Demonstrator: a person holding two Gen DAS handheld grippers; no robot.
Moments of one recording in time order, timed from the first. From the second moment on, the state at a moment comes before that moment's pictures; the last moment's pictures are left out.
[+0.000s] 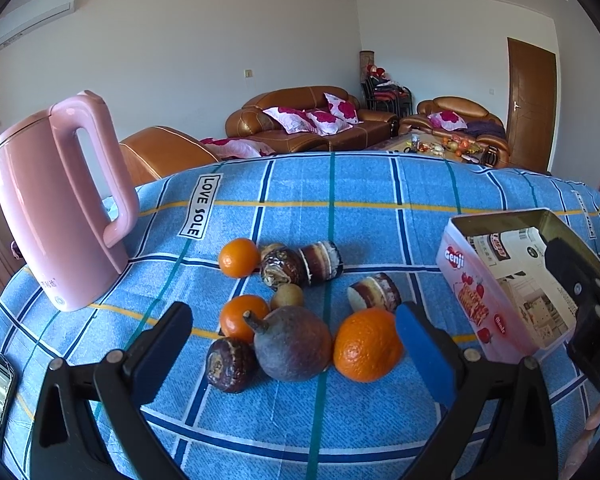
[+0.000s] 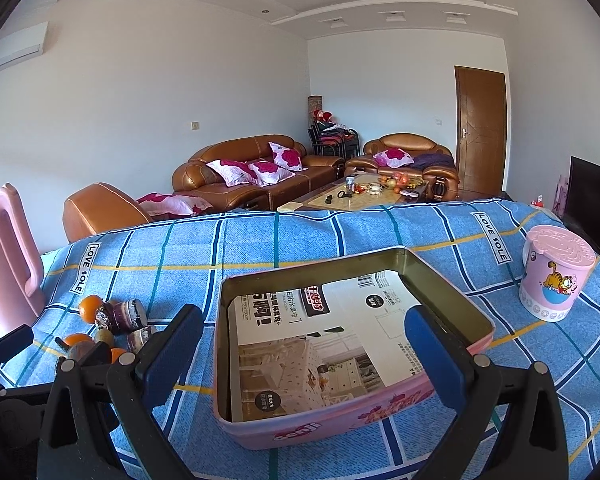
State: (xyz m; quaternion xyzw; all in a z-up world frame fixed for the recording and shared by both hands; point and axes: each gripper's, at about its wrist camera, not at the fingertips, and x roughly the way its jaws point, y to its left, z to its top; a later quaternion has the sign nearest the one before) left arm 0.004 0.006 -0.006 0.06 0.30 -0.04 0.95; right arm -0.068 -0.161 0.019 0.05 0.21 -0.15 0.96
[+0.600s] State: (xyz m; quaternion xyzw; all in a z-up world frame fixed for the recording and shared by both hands) left arm 0.046 0.123 0.007 -0.02 0.34 0.02 0.94; right arm -0.039 -0.115 -0.004 0.07 0.32 0.05 0.94
